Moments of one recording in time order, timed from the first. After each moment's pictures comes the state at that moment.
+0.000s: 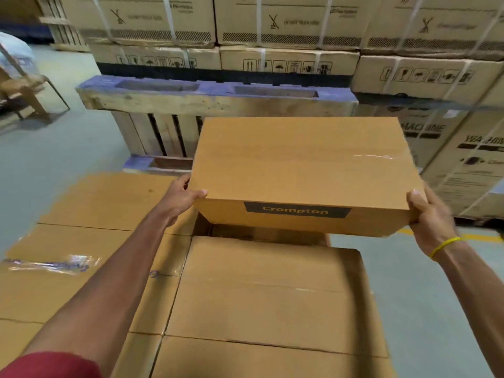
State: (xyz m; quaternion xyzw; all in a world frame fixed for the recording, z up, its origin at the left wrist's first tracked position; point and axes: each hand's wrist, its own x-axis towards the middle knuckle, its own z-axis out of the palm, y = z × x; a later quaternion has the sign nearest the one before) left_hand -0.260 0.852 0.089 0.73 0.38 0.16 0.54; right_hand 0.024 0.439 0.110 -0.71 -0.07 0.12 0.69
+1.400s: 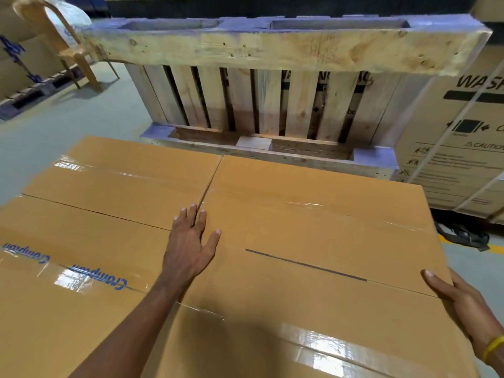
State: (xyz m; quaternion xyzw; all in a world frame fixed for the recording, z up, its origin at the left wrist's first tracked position) left_hand -0.235 0.857 -0.153 0.88 0.45 0.07 0.12; right_hand 0.100 0.486 -0.134 -0.74 -0.02 0.35 0.58
